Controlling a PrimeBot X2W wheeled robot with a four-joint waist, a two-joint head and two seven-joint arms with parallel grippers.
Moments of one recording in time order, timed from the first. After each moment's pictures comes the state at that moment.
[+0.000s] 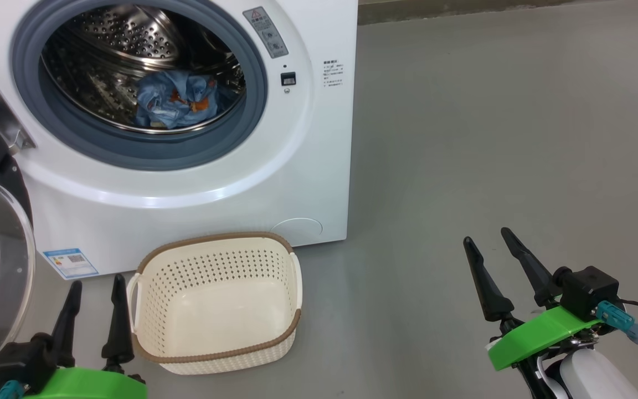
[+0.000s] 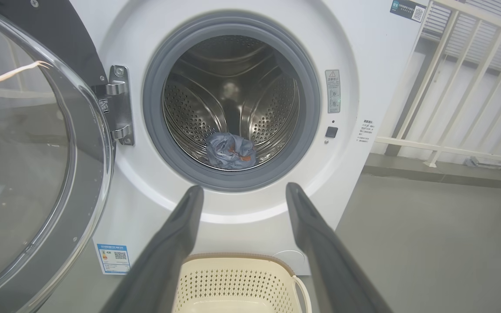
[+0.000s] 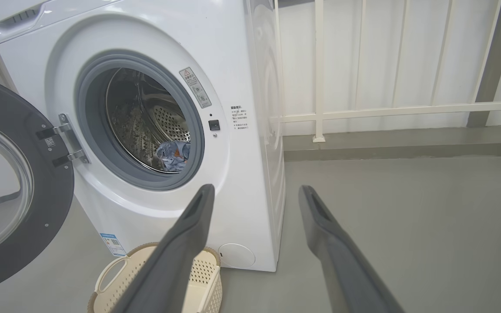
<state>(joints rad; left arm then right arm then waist) -0.12 0.22 -0.11 0.28 -0.49 -0.03 -0.26 -0.20 -0.19 0.26 0.30 0.41 0.13 -0.25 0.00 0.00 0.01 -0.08</state>
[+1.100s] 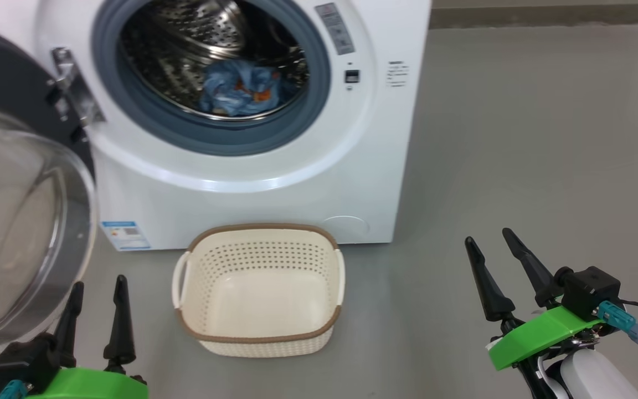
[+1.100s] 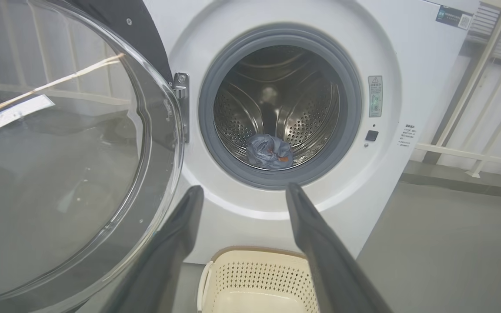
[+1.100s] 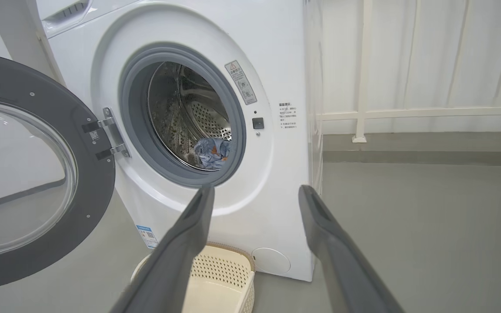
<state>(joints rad) -0.12 0.23 -0.12 0.28 -0.49 -0.02 -0.26 -0.20 -0.19 0.25 0.31 0.42 0.13 -0.25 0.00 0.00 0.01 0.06</state>
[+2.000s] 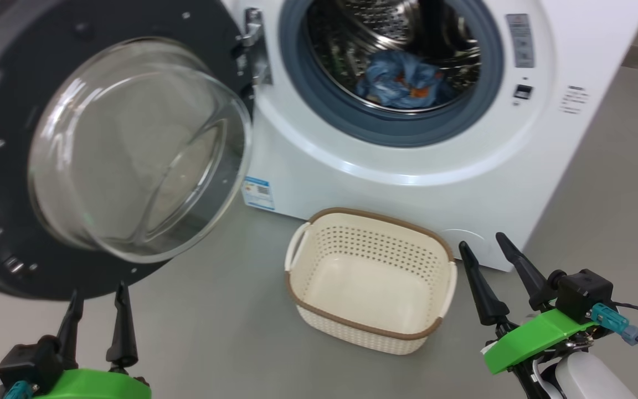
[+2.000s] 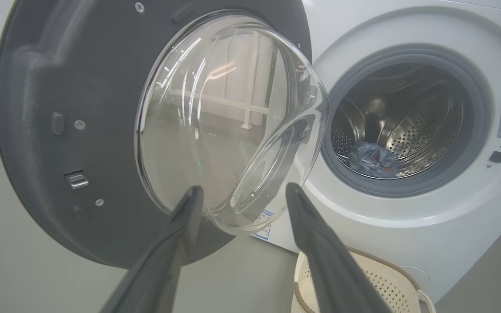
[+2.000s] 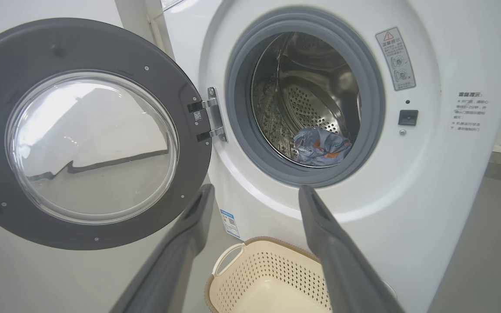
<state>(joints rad) -0.11 0.23 -0.13 0.29 -0.49 0.02 -0.25 -0.20 -0.19 0.27 0.31 0.43 0.13 -0.25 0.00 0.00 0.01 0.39</state>
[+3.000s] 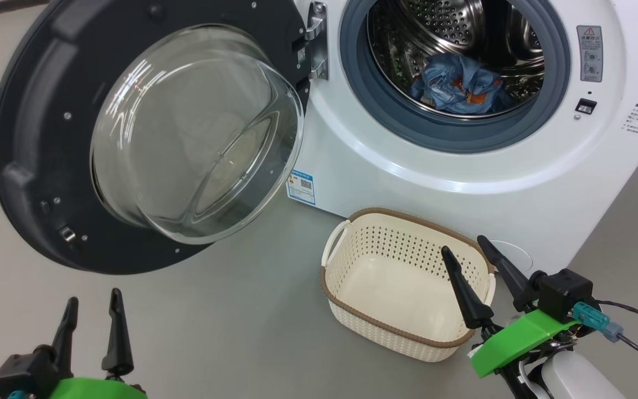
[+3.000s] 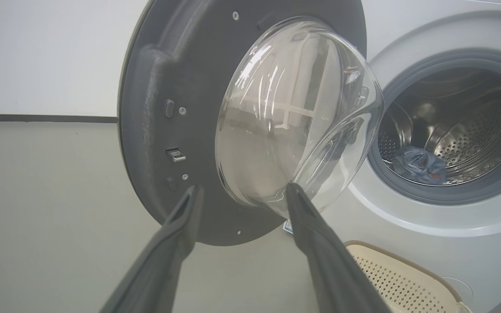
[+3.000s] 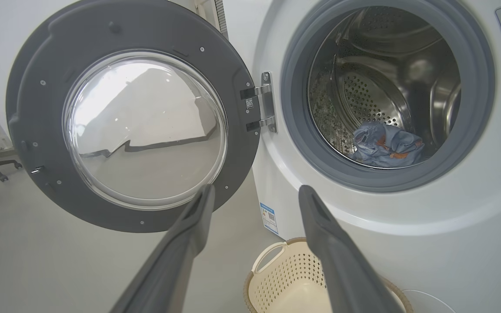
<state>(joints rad) -0.08 0.22 -0.12 0.28 -0.49 0.04 -0.25 -0.22 -0.18 0.33 0.34 0.44 0.13 -0.25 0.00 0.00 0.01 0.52</state>
